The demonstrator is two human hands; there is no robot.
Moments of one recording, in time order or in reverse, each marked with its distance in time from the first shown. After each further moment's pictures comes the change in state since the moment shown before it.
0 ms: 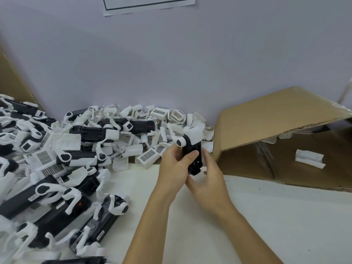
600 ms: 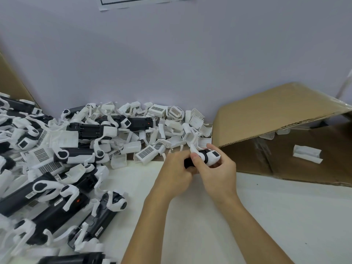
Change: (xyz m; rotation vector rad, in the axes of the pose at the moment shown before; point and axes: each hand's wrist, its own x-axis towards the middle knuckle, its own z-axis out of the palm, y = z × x) left_hand -0.001 -0.008 -0.009 0.628 -0.217 0.241; right_hand 0.009 -0.002 -0.008 0.286 0.277 0.159
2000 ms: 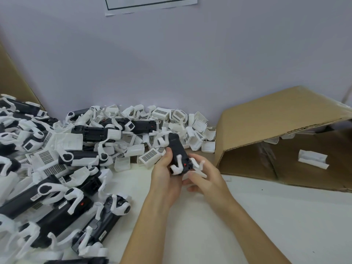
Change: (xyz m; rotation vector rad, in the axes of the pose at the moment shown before) left_hand 0.001 -0.002 -0.002 -1.278 0.323 -0.611; right_hand -0.010 -0.009 0.005 0.105 -0.462 0.214
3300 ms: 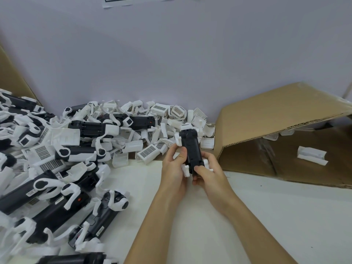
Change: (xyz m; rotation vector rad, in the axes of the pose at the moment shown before) left_hand 0.015 -0.024 0.003 0.245 -0.041 0.179; right_hand 0.011 0.014 -0.006 0.010 0.143 0.078
